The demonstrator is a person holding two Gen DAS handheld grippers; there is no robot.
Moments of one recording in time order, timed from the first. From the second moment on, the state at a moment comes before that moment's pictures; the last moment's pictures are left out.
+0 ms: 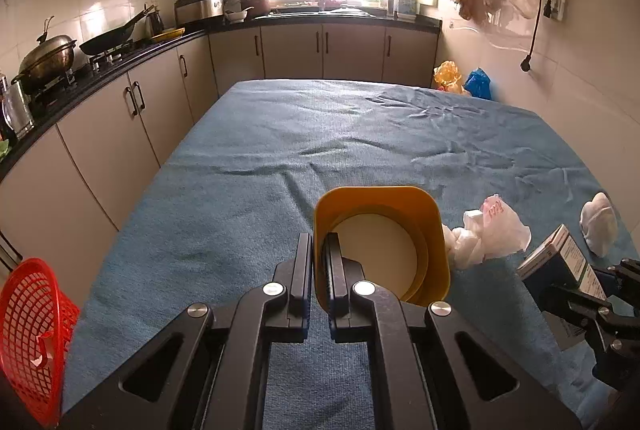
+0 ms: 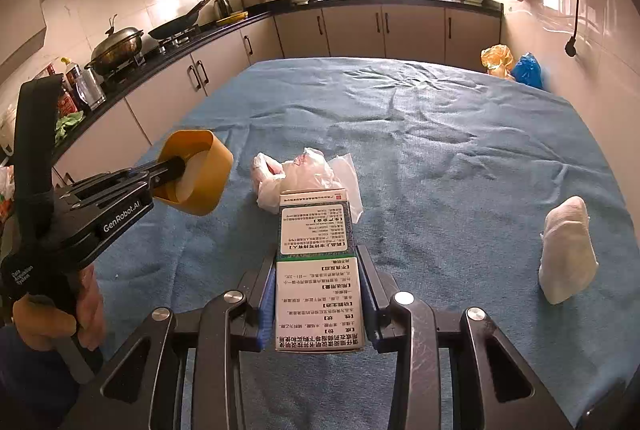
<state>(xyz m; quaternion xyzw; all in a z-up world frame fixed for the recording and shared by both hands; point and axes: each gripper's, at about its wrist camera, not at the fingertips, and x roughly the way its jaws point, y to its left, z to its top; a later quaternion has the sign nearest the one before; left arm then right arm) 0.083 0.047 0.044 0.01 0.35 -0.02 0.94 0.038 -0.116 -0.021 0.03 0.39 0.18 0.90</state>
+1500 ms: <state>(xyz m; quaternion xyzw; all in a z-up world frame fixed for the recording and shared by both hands) -0.047 0.151 0.081 -0.06 0.31 0.04 0.95 -0.016 -0.030 0.017 0.03 0.39 0.24 0.89</state>
